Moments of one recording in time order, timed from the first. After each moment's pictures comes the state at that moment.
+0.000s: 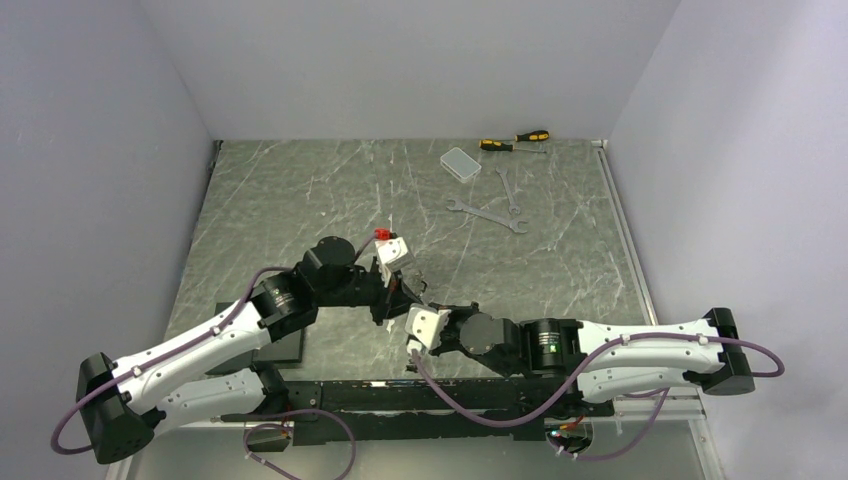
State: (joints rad) left arm -0.92 0.96 0.81 -0.21 0.43 -0.17; right arm 1.51 0.96 0.79 -0.29 0.56 -0.42
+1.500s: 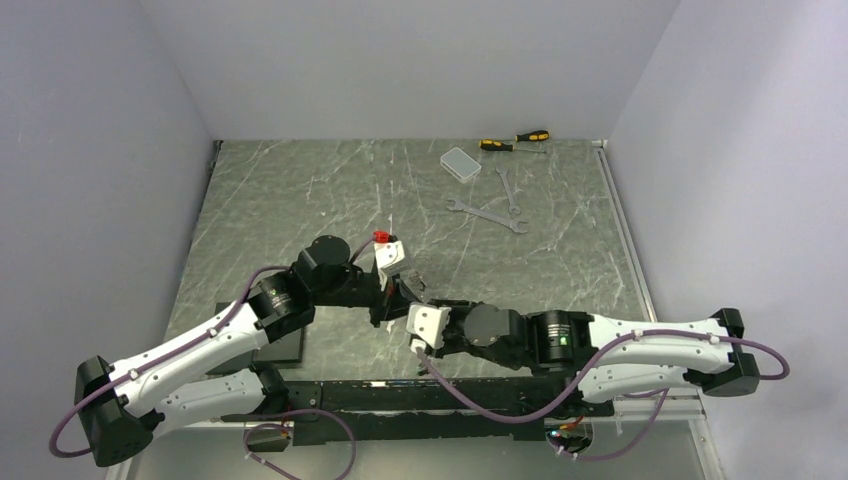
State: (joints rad) left arm -0.91 0.95 0.81 -0.19 0.54 -0.12; right arm 1.50 0.97 0.90 -0.42 0.42 -0.38
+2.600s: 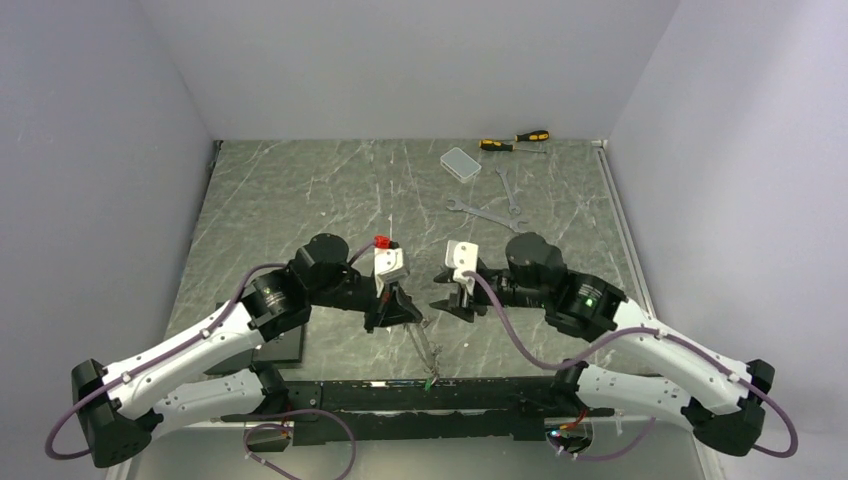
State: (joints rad) left arm -0.92 0.94 0.85 -0.26 0.63 -0.06; right arm 1.02 0.86 0.95 -0.43 -0.28 -0.31
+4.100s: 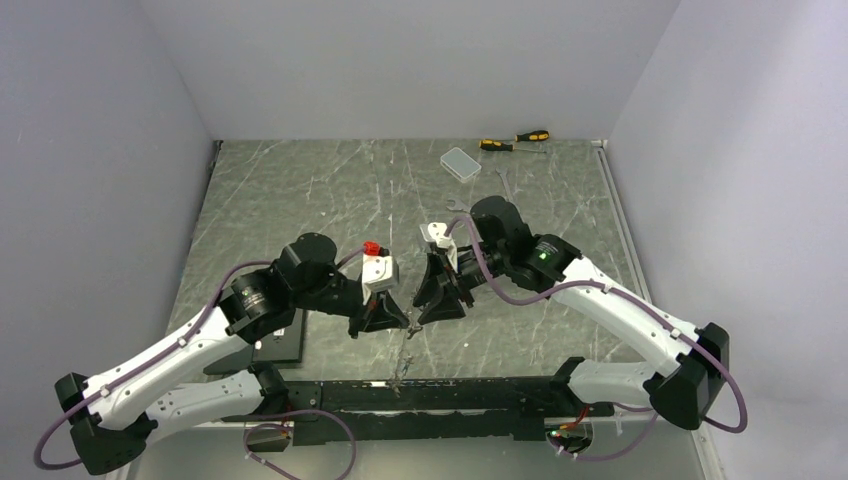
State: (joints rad) left arm -0.92 0.88 0.94 -0.49 0.64 0.04; right arm 0.79 1.19 1.08 -0.51 -1.03 -0.27
